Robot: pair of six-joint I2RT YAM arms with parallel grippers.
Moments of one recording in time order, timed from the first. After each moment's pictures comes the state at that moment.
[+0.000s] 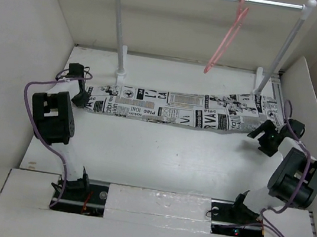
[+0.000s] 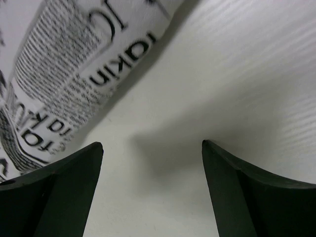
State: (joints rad) left arm 0.21 1.84 1.22 -0.54 -0.24 -0.73; right arm -0.46 1.51 0.78 -0.25 -0.33 0.30
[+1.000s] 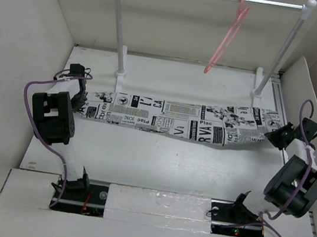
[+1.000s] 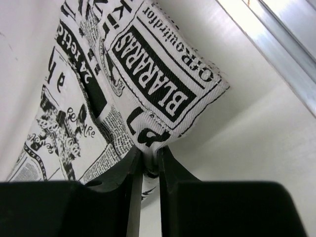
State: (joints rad) left arm 0.20 1.84 1.24 -0.66 -0.42 -0.65; right arm -0.57 1.46 0.86 -0.22 -0.27 0.46
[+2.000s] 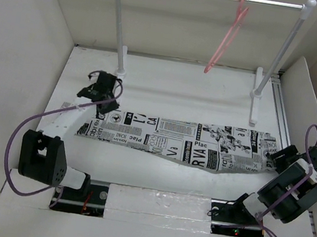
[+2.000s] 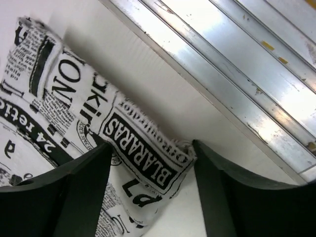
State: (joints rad) left arm -0.14 1.37 1.05 -0.63 -0.27 -0.70; right arm -0.85 1.33 0.62 -0.28 -0.30 0.24
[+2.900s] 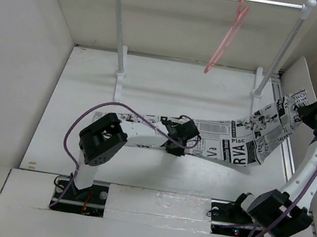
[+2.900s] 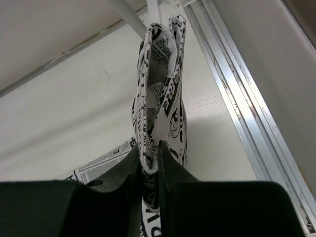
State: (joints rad) left arm -1.04 1.87 1.23 -0.51 -0.15 -0.78; right arm -0.69 1.20 1.33 -0.62 -0.48 0.18
